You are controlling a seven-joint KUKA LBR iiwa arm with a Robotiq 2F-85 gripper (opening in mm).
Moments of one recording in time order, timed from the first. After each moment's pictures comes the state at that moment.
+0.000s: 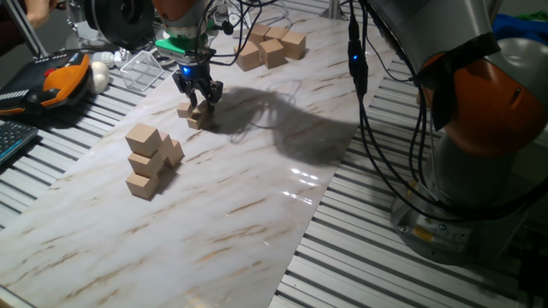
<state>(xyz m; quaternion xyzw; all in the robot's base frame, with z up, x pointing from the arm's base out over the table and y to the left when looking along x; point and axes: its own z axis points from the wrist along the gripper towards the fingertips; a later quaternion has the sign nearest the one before) 0.663 -0.077 0.033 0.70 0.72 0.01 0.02</state>
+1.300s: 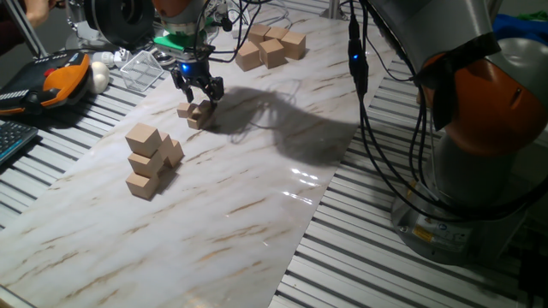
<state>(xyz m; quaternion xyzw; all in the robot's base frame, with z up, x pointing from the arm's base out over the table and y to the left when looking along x) 0.662 -0.076 0.042 0.69 0.72 0.01 0.02</state>
